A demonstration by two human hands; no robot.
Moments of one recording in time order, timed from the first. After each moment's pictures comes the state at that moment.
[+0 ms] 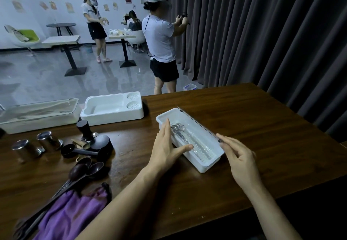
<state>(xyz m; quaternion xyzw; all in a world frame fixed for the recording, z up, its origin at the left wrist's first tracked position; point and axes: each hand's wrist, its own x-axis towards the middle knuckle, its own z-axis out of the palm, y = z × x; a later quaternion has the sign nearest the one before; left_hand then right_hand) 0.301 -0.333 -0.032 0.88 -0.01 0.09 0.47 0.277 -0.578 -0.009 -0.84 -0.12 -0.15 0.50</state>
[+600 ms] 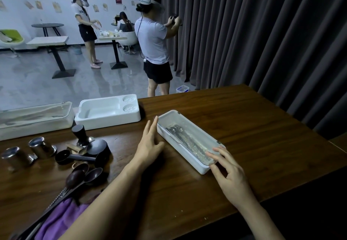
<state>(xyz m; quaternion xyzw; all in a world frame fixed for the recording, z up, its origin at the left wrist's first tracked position) 0.321 -0.275 -0.039 0.87 0.00 0.05 0.49 0.253 -0.564 -0.043 -0.90 -0.15 -0.14 0.38</state>
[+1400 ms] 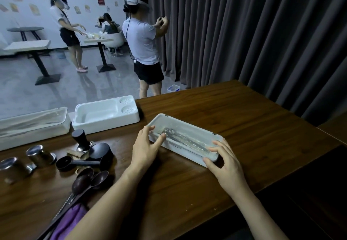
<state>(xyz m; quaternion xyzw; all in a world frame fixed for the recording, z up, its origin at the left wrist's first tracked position) 0.312 -0.256 -0.045 0.86 0.04 0.11 0.49 0.250 -0.532 -0.051 -0.89 -0.09 -0.17 0.40</state>
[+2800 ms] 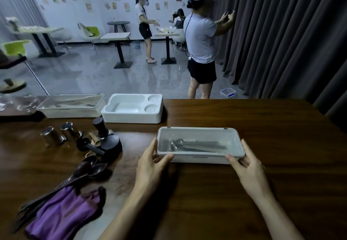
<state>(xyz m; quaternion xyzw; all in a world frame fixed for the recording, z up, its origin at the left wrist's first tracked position) 0.290 -0.314 -0.051 0.78 0.19 0.19 0.57 0.395 -0.582 -0.048 -0.82 -0.09 0.03 0.56</state>
